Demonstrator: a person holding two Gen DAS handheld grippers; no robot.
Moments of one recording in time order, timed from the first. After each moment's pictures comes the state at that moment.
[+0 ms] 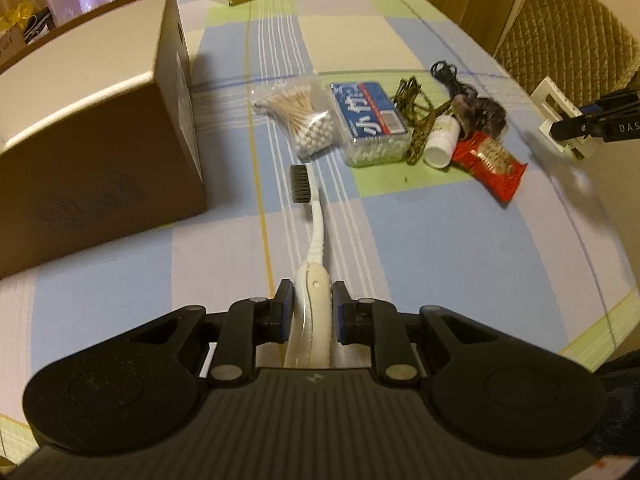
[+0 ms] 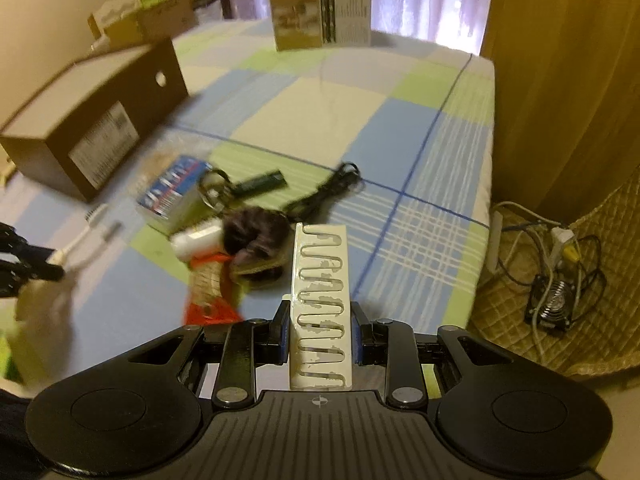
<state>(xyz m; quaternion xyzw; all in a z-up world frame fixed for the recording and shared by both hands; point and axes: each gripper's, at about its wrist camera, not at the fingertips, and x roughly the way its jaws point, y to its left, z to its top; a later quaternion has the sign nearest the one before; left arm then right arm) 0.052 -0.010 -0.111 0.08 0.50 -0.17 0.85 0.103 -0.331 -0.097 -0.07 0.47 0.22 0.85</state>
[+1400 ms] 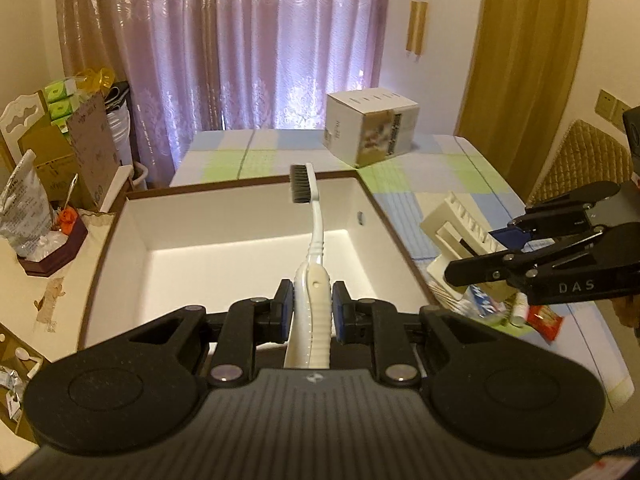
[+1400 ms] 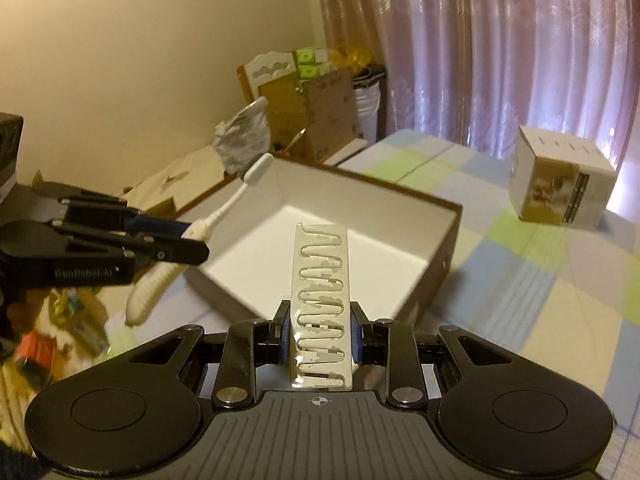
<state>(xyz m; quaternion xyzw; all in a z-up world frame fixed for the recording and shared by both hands) 0.098 0.176 0.040 0.03 0.35 -0.13 0.93 0.115 -0.022 -0.006 -0.07 0.36 0.38 0.85</state>
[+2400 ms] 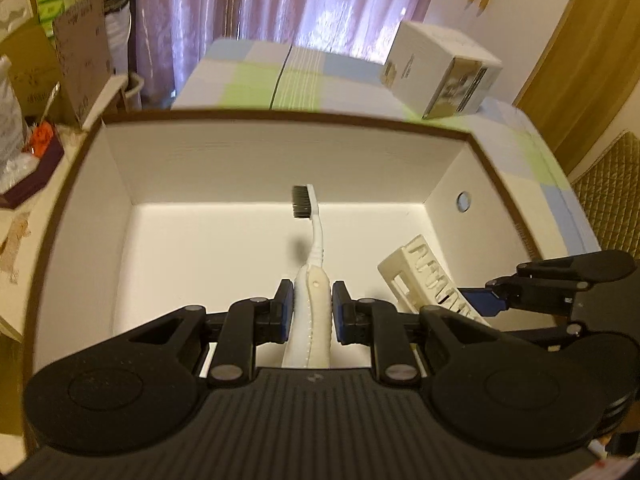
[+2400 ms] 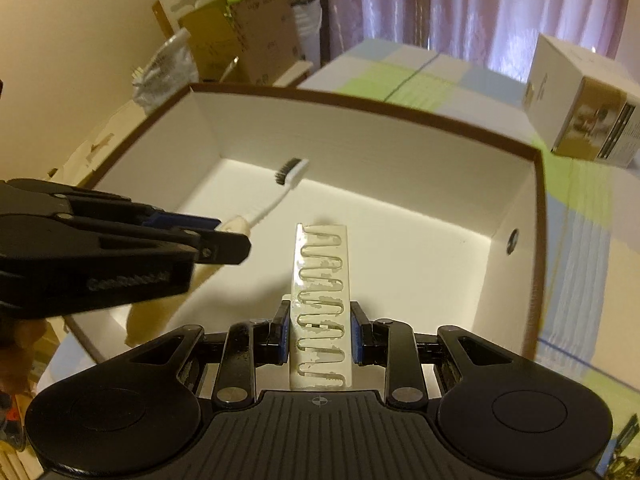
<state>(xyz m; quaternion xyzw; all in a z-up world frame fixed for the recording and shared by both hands) 0.248 0.233 -0.062 -0.04 0.47 -0.12 0.87 0.219 0.093 -0.105 -0.08 0.49 0.28 0.82</state>
